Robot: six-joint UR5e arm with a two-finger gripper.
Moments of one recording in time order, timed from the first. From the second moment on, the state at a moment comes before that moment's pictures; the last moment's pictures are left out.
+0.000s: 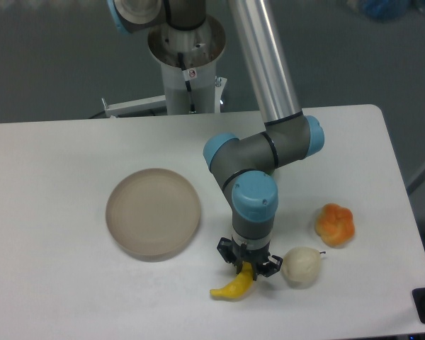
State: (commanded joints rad) arm 2.21 -2.23 -1.52 -0.77 1.53 0.80
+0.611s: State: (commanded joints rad) arm 2.29 -2.07 -1.51 -0.80 1.53 0.96
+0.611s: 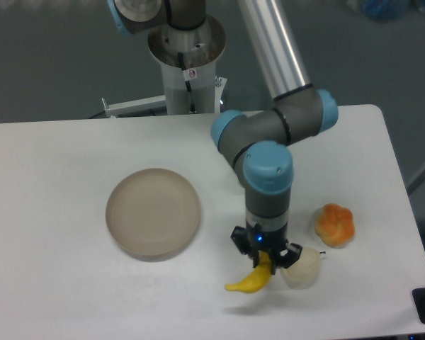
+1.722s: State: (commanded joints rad) arm 2.35 -2.01 -1.50 -0.85 1.53 1.06
